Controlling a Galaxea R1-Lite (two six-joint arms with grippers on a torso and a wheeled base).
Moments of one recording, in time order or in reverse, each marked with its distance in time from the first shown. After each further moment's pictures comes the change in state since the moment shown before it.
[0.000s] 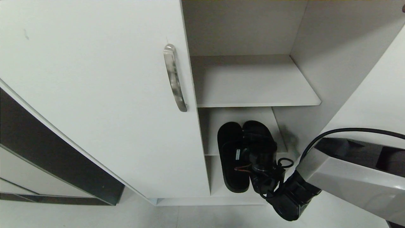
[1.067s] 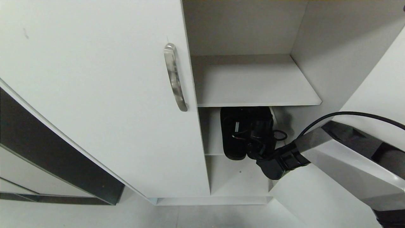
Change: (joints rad) left arm 0.000 0.000 0.000 0.000 0.001 -0.001; right arm -0.093 0.067 -0.425 0.242 0.005 -0.076
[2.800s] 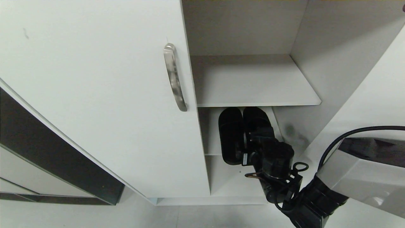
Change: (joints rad) left arm 0.000 0.000 0.000 0.000 0.000 -0.003; right arm 0.134 -0.196 0.641 -0.335 -0.010 0.005
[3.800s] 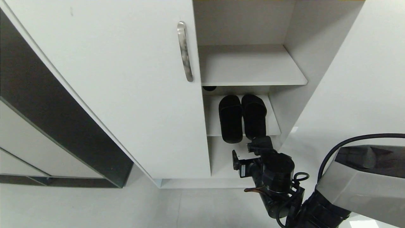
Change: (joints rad) left arm 0.000 0.000 0.000 0.000 0.000 -0.001; right arm 0.048 0.000 0.077 -0.041 0.000 0.004
